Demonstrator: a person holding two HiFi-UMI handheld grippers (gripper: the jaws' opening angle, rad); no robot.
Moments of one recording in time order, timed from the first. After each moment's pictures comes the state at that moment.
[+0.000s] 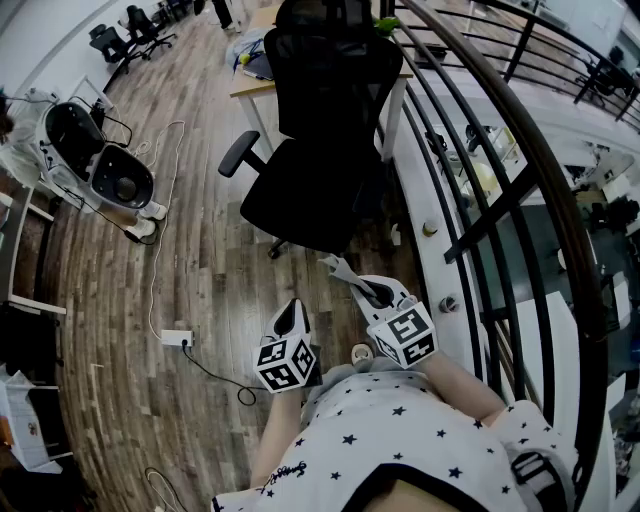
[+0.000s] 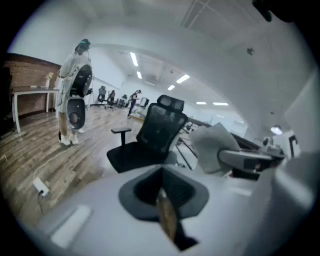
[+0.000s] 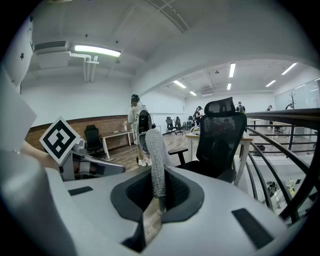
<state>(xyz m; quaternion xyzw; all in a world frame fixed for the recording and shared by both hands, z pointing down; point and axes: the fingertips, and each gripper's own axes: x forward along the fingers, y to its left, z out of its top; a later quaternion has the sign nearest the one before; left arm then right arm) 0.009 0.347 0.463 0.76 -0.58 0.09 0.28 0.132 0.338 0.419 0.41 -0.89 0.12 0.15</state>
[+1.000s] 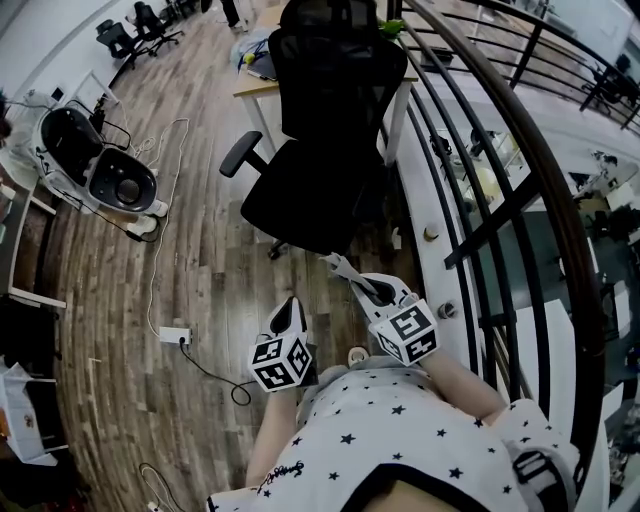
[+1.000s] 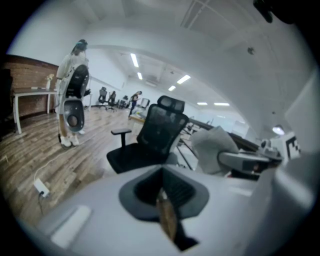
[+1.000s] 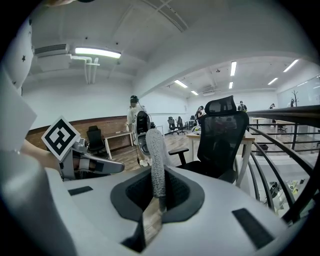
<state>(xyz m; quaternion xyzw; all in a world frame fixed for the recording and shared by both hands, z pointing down) 0.013 0.338 0.456 0.76 -0.58 0.09 0.28 0.143 0.326 0.417 0.40 -0.90 0.13 0.15</state>
